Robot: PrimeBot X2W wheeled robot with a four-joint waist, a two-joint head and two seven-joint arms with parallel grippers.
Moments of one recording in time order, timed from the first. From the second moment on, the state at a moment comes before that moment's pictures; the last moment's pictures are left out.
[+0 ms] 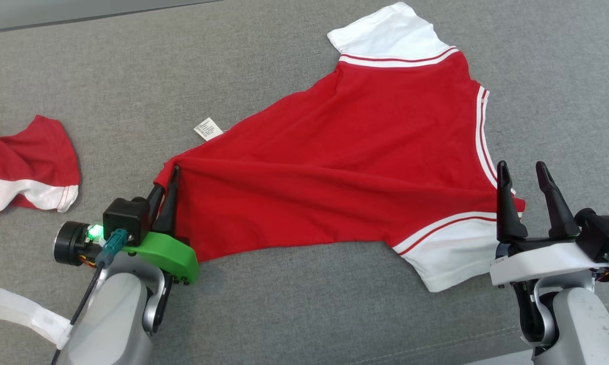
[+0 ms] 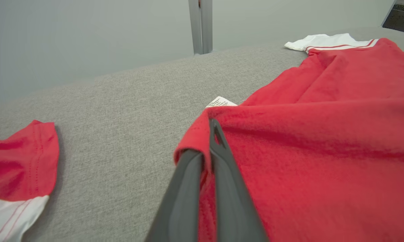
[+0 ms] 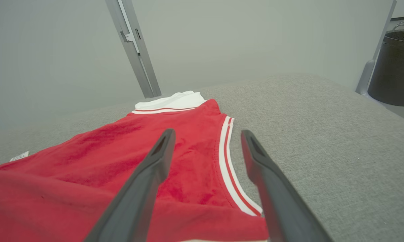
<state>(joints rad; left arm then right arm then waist) -0.42 0.21 -0.33 0.49 -0.26 -0.02 -0.26 -0.16 -0.10 -0.03 0.15 0.27 0.13 -0.26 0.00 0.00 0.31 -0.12</state>
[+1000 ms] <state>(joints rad) 0.00 0.08 0.02 0.04 -0.09 0.01 -0.26 -0.02 -0.10 -0.04 0.13 0.22 0.13 -0.26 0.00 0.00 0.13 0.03</state>
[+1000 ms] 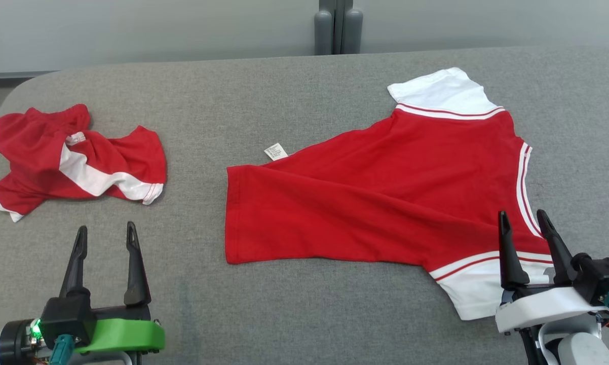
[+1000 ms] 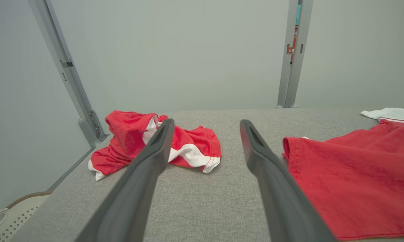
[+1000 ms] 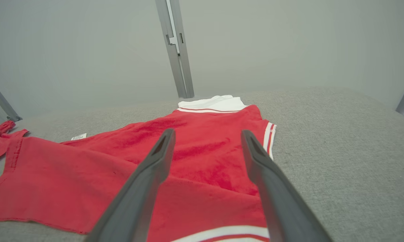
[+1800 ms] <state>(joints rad) -0.03 0.05 -0.07 0.27 -0.08 -0.10 -0.26 0.01 -0.12 -0.08 0.35 0.19 0.13 -0.25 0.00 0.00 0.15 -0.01</state>
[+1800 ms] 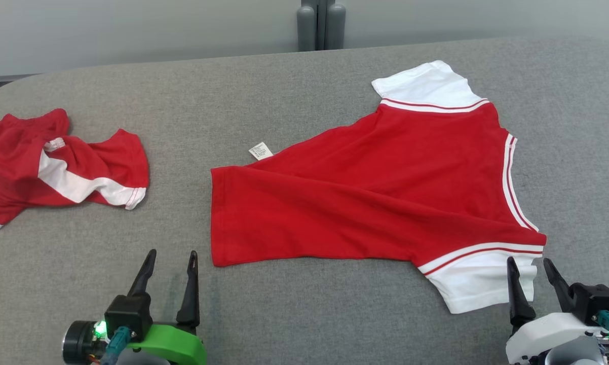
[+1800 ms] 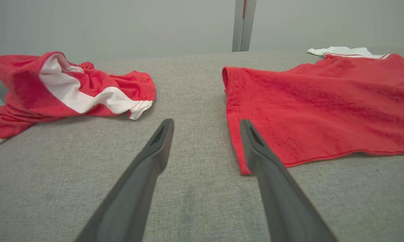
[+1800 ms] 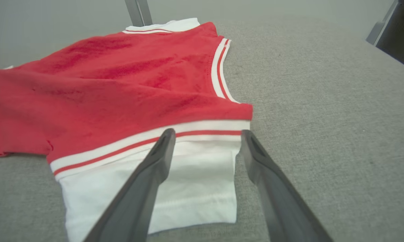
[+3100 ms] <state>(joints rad) -0.26 0.05 -0.25 0.67 -0.28 -0.13 -0.27 -0.16 -0.20 0.30 0.54 0.48 0.13 -0.27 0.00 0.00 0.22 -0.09</state>
